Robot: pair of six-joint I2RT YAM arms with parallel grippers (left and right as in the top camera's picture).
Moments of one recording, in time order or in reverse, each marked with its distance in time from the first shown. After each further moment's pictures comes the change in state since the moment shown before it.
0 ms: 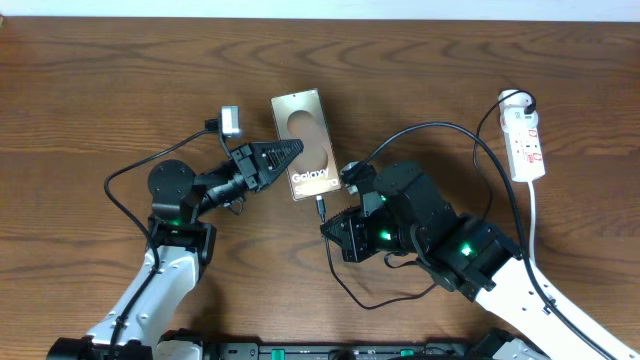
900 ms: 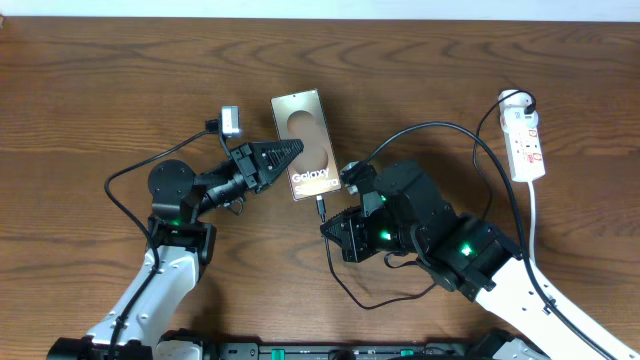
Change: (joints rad) left arm 0.000 0.000 0.000 0.000 0.000 -0.026; right arm 0.000 0.000 0.000 -0.003 0.000 0.000
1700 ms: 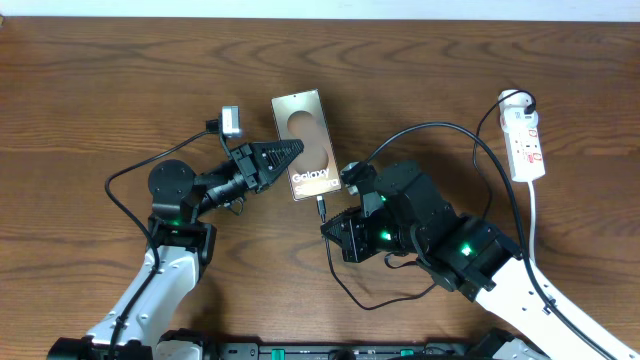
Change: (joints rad) left arm 0.000 0.000 0.000 0.000 0.000 0.000; right arm 0.000 0.000 0.000 -0.004 0.000 0.000
